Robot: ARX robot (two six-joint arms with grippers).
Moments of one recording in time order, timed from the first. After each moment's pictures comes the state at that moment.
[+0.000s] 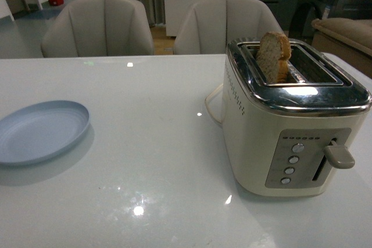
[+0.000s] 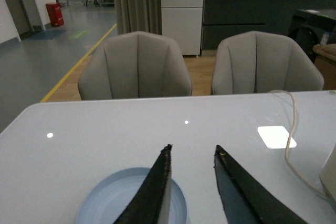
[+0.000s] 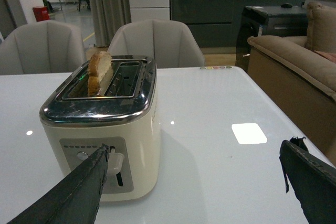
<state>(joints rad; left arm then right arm) -0.07 1.13 0.48 0.66 -0.07 -0.02 0.00 0.00 0.01 0.00 0.00 0.00</state>
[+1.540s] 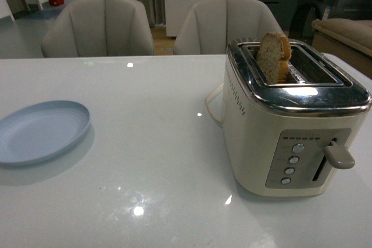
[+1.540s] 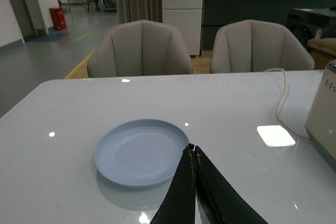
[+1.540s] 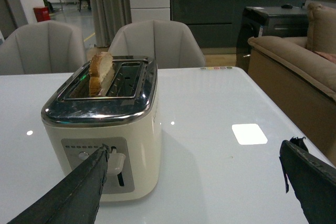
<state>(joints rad) 0.00 0.41 0.01 0.41 0.00 -0.01 0.00 0.00 0.01 0.00 0.00 0.00</state>
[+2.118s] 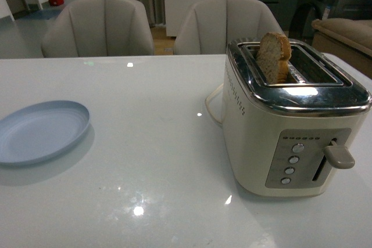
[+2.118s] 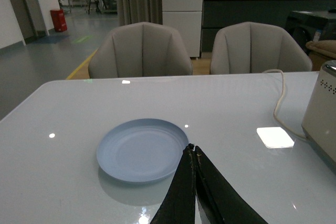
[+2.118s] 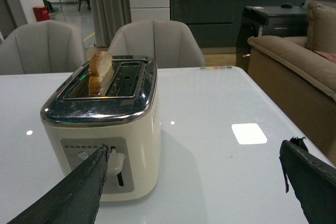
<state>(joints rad) 0.00 0.22 0.01 0.22 0.00 -0.01 0.00 0.00 0.01 0.00 0.00 0.00</state>
